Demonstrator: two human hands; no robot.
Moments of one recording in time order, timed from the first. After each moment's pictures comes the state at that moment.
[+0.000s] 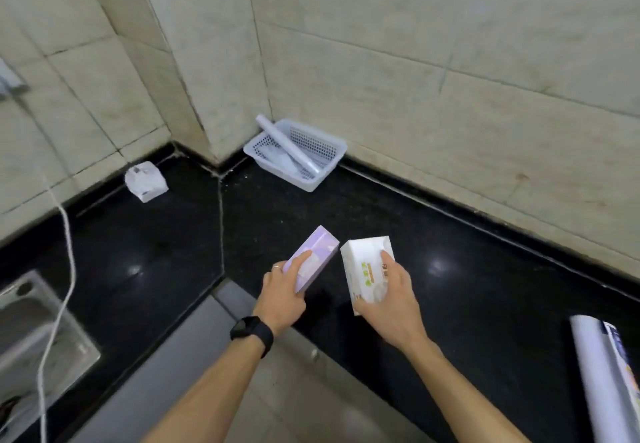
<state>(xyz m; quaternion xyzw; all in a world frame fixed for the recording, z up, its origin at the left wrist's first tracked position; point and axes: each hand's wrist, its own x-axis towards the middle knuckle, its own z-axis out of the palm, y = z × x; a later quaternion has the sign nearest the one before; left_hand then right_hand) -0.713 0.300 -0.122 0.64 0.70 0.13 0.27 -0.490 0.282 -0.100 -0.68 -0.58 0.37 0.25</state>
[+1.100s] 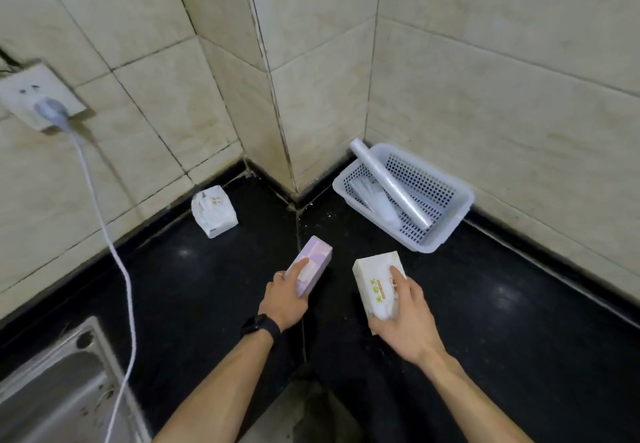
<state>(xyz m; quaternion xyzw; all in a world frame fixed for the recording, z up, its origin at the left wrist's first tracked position) -0.963 0.513 -0.174 0.53 0.78 0.08 0.33 -0.710 0.520 -0.147 -0.63 -0.66 0.39 0.11</state>
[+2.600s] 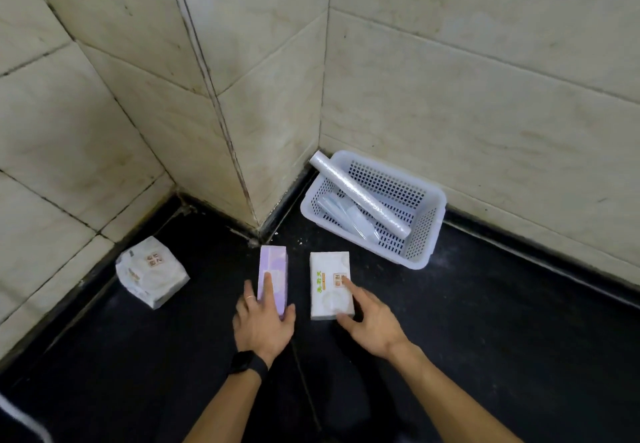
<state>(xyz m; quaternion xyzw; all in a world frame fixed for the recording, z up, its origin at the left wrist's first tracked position) -1.013 0.597 -0.220 0.58 0.78 0.01 0.25 -0.790 0.594 -0.198 -0.68 -0.59 0.43 0.06</state>
